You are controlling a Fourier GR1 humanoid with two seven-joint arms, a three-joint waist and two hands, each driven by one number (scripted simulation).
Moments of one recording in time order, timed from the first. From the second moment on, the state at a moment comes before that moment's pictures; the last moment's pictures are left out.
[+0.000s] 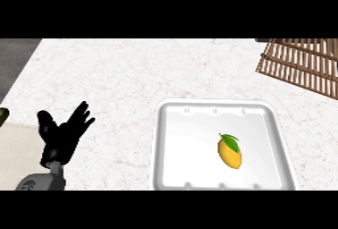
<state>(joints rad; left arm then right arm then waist) -0.07 0.22 0.00 -1.36 0.18 0.04 0.26 -1.37 -0.94 -0.50 -0.26 0.45 -0.09 0.09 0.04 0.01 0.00</state>
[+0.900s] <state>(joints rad) -0.06 0.23 0.02 -1.37 0.18 0.03 0.27 -1.26 -1.20 -0.69 -0.24 0.31 -0.26 0.11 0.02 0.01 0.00</state>
